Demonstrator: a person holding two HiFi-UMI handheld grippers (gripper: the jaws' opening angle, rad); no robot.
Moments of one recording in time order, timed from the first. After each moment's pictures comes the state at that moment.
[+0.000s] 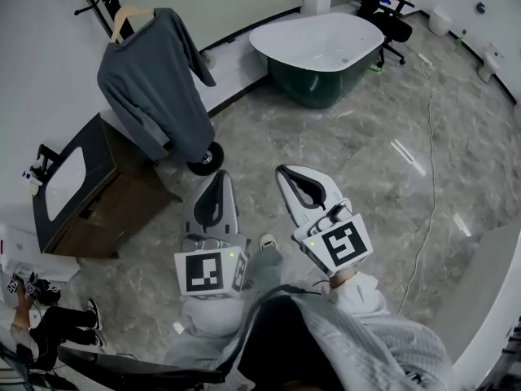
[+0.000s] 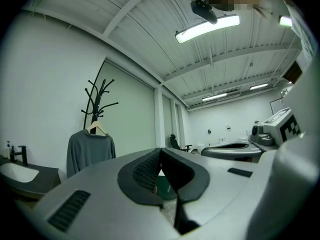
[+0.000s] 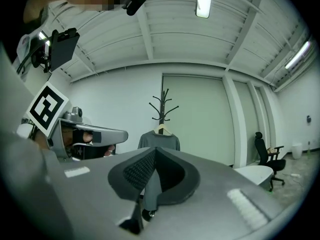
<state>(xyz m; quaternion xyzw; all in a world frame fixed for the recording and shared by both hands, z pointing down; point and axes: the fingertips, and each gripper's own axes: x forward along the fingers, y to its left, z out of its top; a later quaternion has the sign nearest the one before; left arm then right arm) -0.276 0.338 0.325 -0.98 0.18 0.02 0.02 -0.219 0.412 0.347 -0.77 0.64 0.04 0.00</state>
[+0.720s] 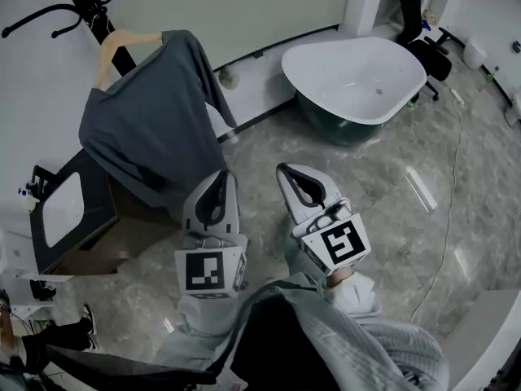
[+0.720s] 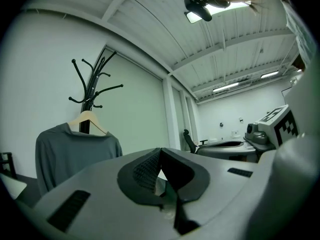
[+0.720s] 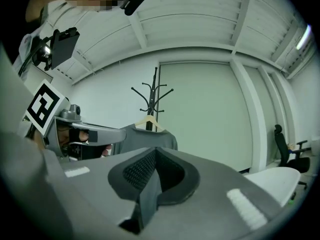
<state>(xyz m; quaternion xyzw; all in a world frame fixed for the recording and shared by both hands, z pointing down) -0.058 0.090 0.335 -0.97 0.22 0.00 0.03 0.007 0.149 0.356 -0.73 0.68 0.04 0.01</state>
